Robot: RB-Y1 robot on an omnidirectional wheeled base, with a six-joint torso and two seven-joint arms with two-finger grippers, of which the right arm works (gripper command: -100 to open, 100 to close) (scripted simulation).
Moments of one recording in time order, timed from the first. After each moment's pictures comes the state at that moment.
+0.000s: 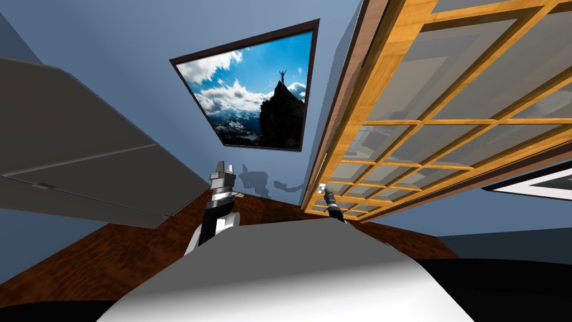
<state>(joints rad) -0.01 -0.32 0.00 -0.56 -0.23 -0.99 -0.15</state>
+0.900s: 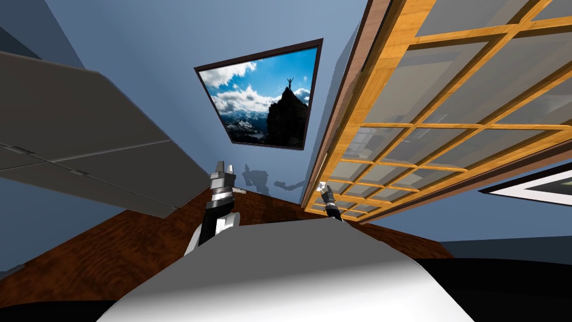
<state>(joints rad) -0.02 -0.30 0.03 -0.58 -0.31 -0.97 -0.36</state>
